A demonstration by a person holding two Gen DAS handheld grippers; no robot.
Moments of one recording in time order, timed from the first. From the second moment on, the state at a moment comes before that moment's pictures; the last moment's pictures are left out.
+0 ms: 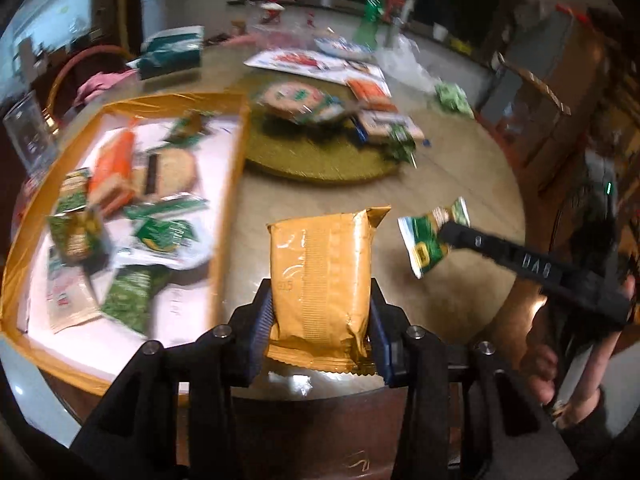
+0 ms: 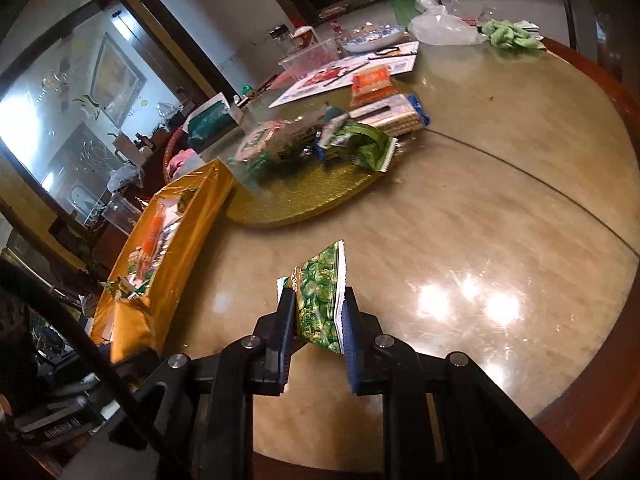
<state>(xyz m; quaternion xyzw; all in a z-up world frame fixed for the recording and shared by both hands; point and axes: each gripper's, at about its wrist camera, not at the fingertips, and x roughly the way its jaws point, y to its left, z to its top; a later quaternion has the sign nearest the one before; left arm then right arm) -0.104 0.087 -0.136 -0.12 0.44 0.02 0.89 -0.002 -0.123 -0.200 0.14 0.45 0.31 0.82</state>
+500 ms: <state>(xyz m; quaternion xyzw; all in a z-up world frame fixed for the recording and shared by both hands) -0.111 0.204 -0.093 -0.18 0.35 0.11 0.91 0.005 -0.076 -0.144 0.14 0.36 0.35 0.85</state>
